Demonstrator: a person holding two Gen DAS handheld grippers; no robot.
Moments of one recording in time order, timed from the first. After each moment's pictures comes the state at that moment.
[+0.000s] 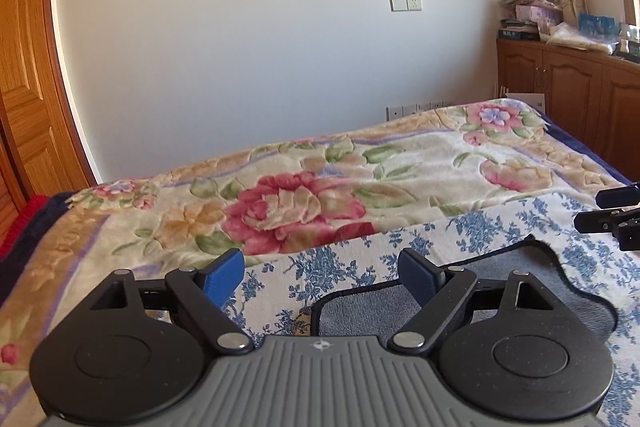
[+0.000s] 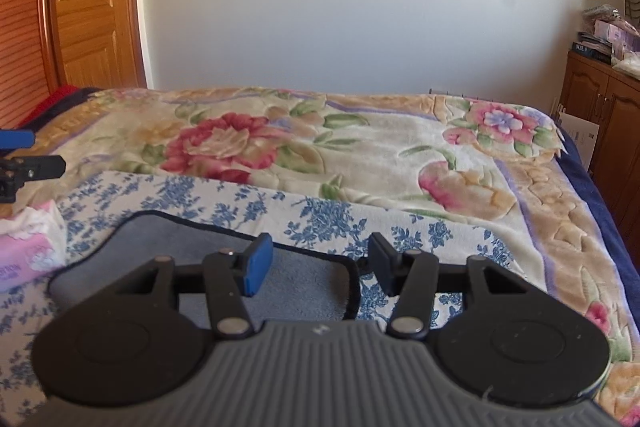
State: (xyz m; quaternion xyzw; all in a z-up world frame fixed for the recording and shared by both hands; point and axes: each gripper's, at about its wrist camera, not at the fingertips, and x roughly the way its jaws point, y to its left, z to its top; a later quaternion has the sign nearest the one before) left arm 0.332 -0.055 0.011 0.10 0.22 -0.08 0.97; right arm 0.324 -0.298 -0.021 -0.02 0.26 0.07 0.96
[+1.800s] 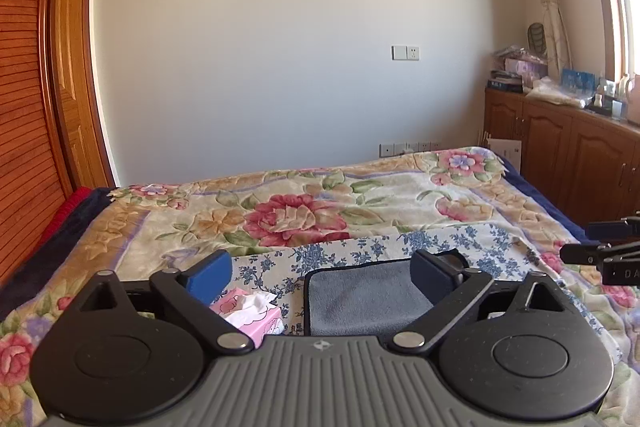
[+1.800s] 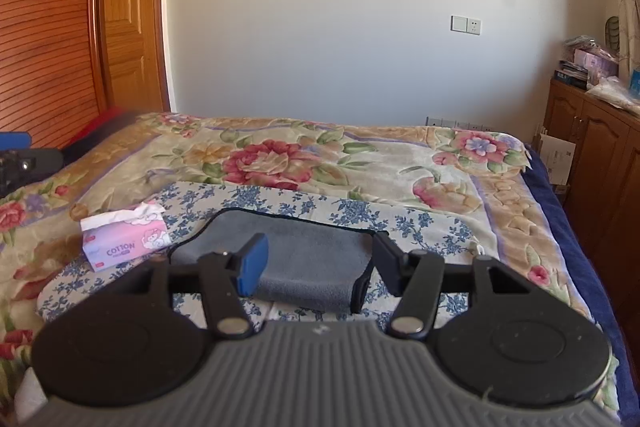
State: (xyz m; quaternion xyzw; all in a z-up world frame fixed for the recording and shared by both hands) left arm 0.136 -0.027 0.103 0.05 0.19 -0.08 0.98; right arm 0.154 -0.269 0.048 -0.02 0.22 0.07 0.97
